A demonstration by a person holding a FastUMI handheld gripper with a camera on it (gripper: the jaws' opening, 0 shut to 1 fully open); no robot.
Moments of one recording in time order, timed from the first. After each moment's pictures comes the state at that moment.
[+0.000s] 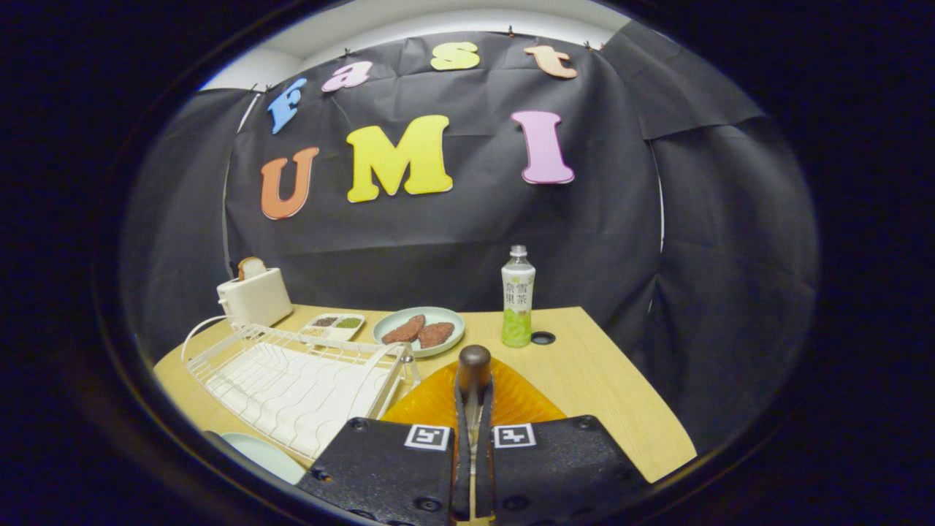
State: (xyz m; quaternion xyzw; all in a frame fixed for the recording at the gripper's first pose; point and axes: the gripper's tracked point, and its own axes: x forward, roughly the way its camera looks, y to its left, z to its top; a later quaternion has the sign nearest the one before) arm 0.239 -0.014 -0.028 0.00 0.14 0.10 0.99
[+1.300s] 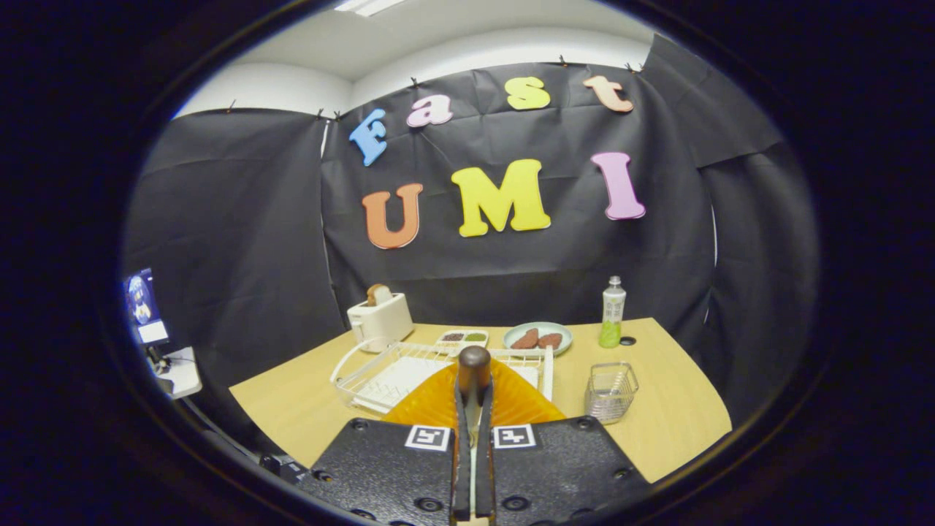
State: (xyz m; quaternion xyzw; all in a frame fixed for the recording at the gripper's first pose) arm 0.026 0.122 0.009 0.03 0.11 0.23 0.97
